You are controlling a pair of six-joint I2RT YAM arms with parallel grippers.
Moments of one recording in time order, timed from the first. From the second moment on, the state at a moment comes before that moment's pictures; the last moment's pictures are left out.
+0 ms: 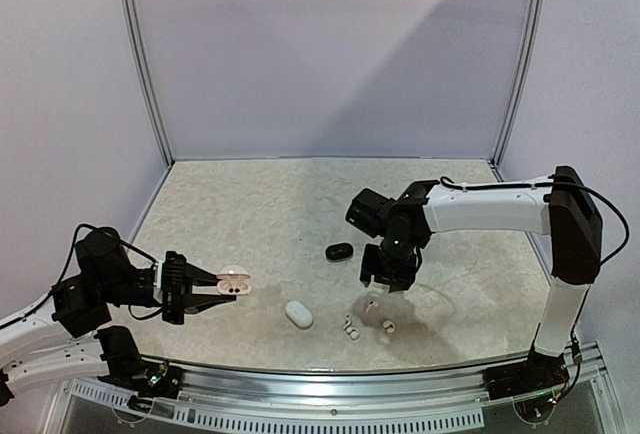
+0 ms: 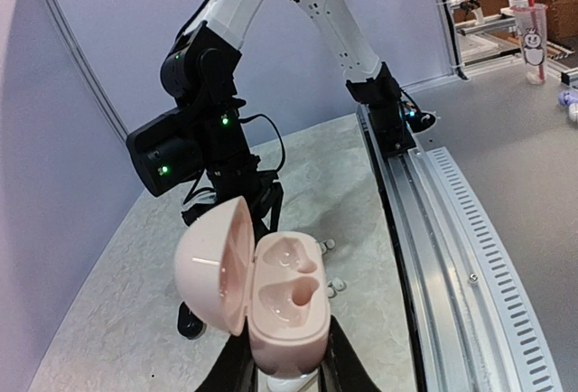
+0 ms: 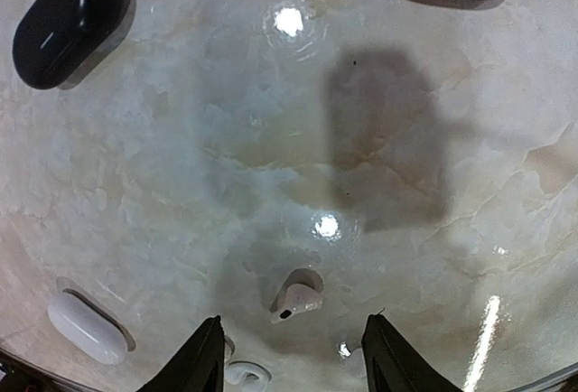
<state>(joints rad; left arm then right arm) -0.87 0.45 0.36 -0.02 0.56 0.44 0.94 1.88 1.38 -0.91 0.03 1.16</state>
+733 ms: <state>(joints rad) -0.87 0.45 0.36 -0.02 0.57 0.44 0.95 1.90 1.26 -0.82 0.05 1.32</state>
